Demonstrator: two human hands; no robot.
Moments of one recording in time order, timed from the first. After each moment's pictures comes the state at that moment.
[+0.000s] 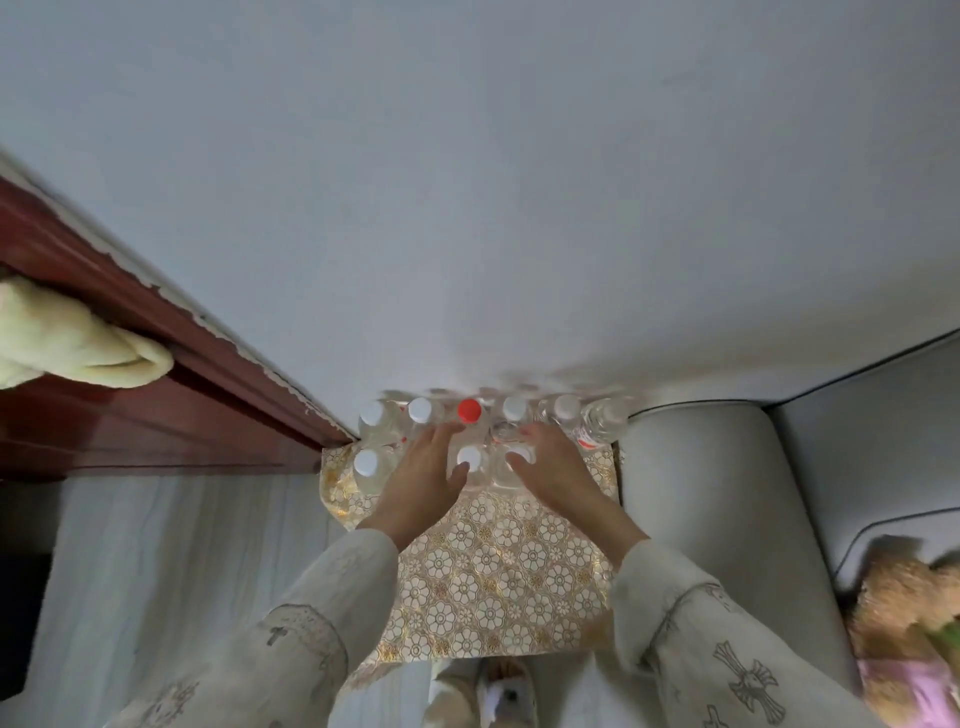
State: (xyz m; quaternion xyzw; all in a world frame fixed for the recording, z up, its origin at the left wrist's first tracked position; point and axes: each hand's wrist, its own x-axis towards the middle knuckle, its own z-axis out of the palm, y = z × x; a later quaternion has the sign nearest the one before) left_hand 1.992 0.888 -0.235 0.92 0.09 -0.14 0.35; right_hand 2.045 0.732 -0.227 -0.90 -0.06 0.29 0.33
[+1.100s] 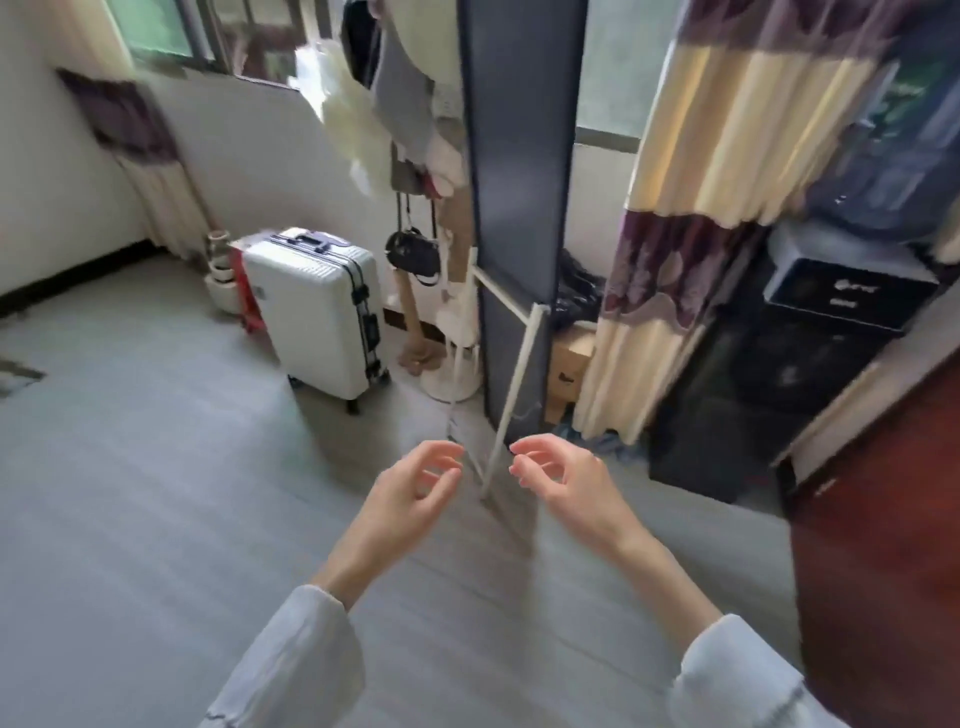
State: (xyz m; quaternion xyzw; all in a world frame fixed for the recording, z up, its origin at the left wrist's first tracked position) left_hand 1.247 0.660 -0.010 0.42 0.75 0.47 0.20; right_hand 1.378 0.786 0.017 -0.32 -0.82 0.45 0.16
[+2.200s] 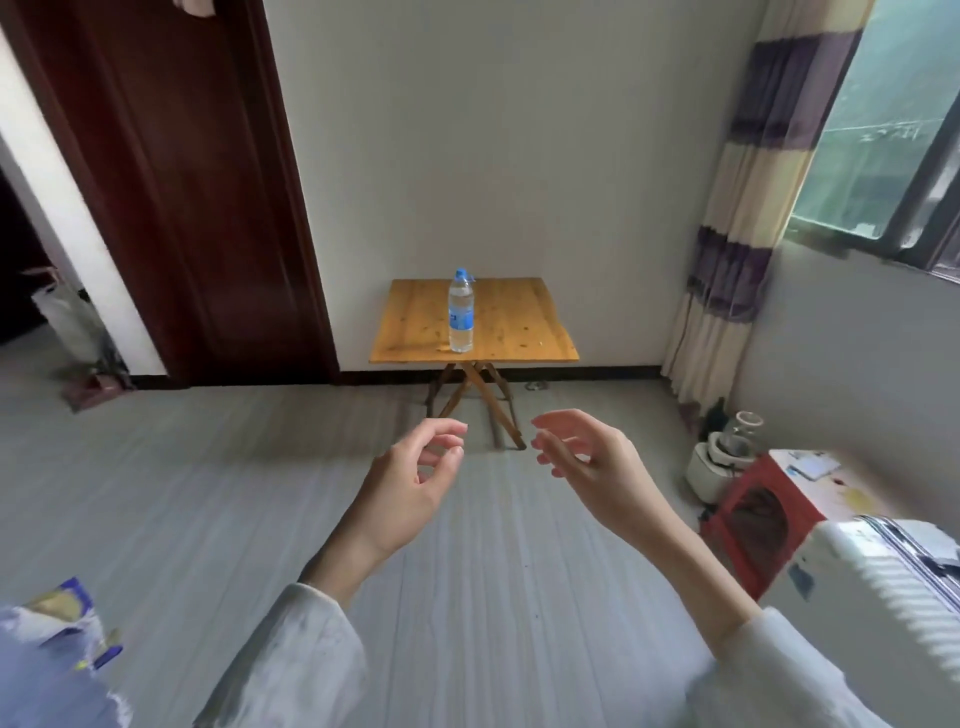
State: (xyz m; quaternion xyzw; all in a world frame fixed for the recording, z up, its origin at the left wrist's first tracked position) left_hand 0.527 0.322 0.079 0.03 0.85 0.51 -0.16; right_hand 0.478 0.516 0.096 0.22 -0.83 0.52 0.04
